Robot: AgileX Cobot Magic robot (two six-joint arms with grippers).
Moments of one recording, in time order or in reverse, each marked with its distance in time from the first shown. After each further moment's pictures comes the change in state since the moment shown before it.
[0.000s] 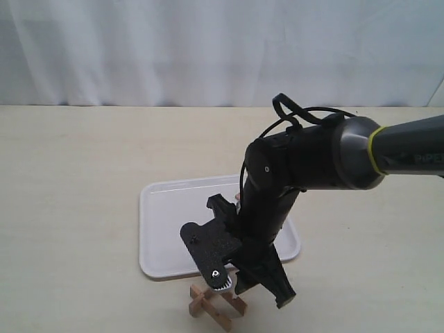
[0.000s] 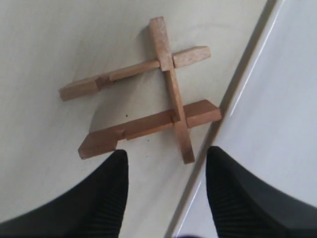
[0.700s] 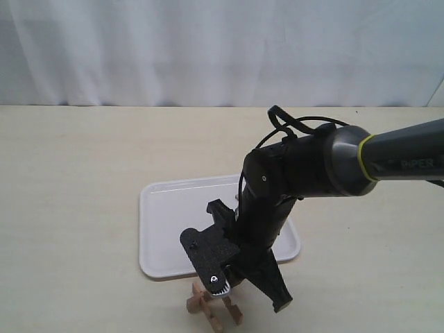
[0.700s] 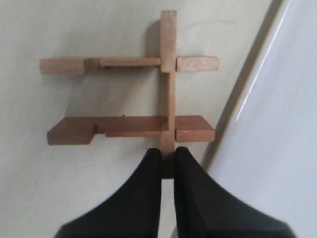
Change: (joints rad) left arm 0.000 0.000 0.000 0.000 0.000 0.000; right arm 0.000 0.032 0.013 0.002 -0.047 -0.002
